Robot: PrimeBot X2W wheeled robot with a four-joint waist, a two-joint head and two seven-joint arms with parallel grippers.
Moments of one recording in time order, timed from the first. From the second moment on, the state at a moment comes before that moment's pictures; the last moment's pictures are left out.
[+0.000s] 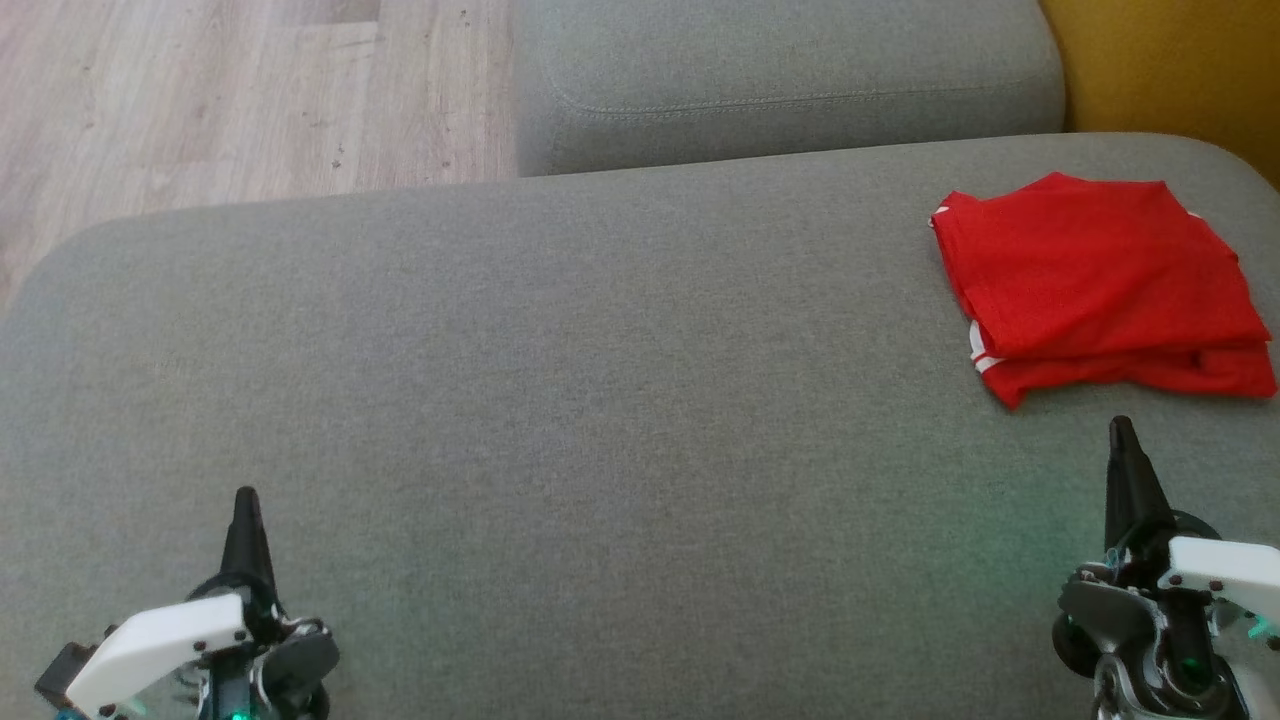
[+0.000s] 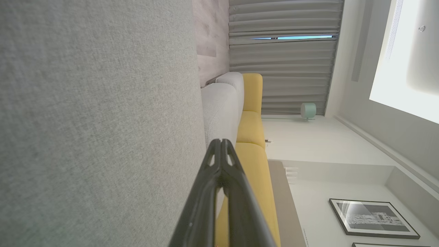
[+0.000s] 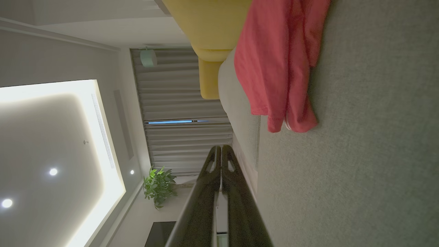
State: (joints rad) left arm -0.06 0.07 0.04 0.27 -1.64 -0.12 0.08; right arm -0.06 -0.05 -0.11 0.27 1.62 0.13 0.09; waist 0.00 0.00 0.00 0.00
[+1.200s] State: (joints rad) left arm -0.06 0.06 0.06 0.27 -1.64 -0.12 0.09; right arm -0.06 -0.05 -0.12 0.28 1.62 0.13 0.09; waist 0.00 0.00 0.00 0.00
